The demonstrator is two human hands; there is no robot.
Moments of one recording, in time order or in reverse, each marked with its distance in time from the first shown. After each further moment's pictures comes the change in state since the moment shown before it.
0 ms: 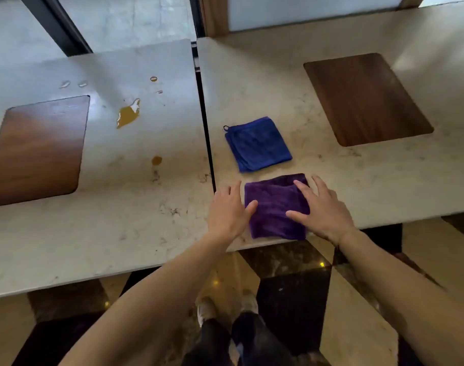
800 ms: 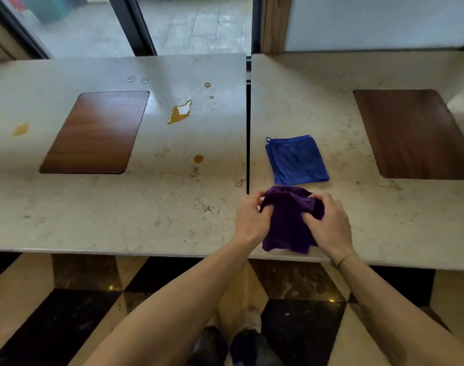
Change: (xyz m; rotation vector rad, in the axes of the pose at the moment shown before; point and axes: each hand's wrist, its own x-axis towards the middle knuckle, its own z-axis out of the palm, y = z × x) left_hand -0.019 -0.004 -0.014 -0.740 0.109 -0.140; right_hand 0.002 -0.051 0.017 0.543 0.269 -0.079
